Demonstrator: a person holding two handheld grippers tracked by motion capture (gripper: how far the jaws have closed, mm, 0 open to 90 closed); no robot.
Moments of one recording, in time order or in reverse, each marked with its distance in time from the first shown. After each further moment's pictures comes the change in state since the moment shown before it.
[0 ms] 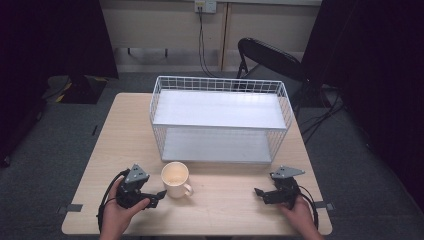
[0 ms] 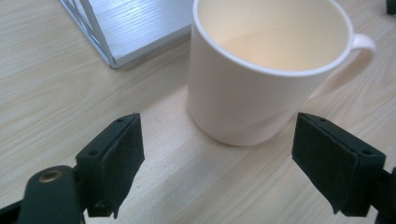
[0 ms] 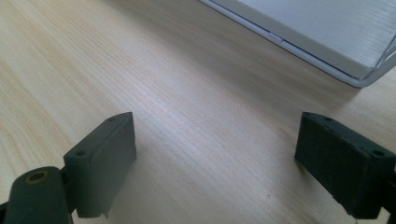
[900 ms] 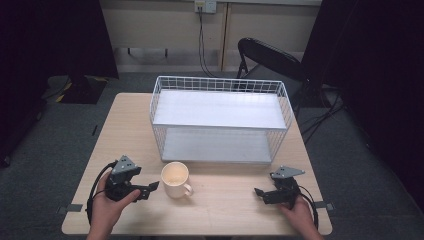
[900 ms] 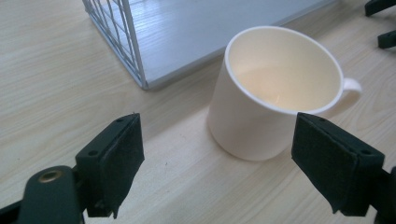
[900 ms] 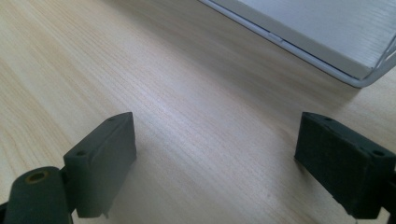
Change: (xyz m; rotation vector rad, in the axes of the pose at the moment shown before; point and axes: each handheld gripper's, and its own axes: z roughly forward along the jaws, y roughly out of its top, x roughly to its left) left arm 0.017 0.020 -0.026 -0.040 0.008 -0.037; right arm 0.000 0.000 0.000 -0.001 0.000 -0.001
